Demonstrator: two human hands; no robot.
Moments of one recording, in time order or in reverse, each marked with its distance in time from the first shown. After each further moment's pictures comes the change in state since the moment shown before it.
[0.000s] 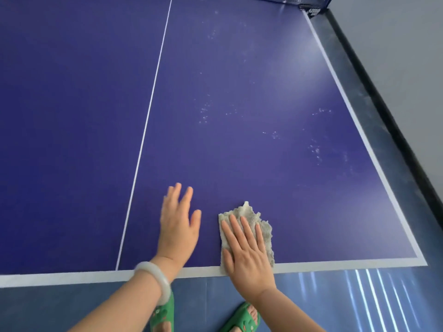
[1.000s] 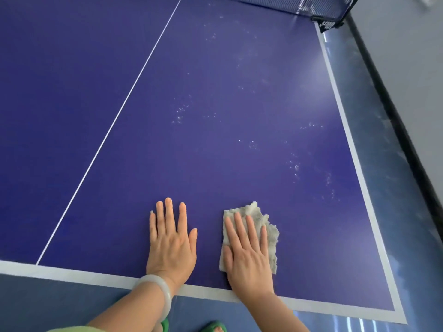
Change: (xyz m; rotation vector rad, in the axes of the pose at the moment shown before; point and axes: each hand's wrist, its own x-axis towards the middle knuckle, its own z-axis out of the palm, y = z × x) left_hand -0.017 0.087 0.111 0.592 -0.081 -0.152; right_hand 0.018 0.140 -0.029 -0.031 0.045 -0.040
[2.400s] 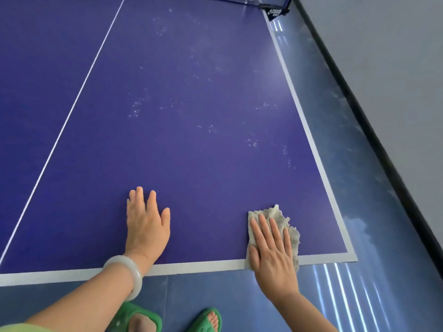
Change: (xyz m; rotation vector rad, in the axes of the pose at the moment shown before) left_hand 0.006 0.015 -0.010 -0.248 0.008 0.029; right_hand -0.093 0.087 -0.020 -0.006 -0.009 0.246
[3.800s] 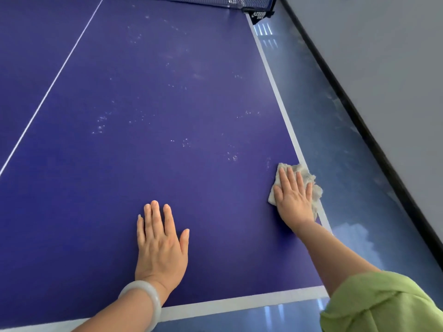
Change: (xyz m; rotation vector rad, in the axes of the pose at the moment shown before) left_hand 0.012 0.093 0.048 0.253 0.015 0.089; right_hand 0.186 0.124 -0.039 0.094 -0.047 0.289
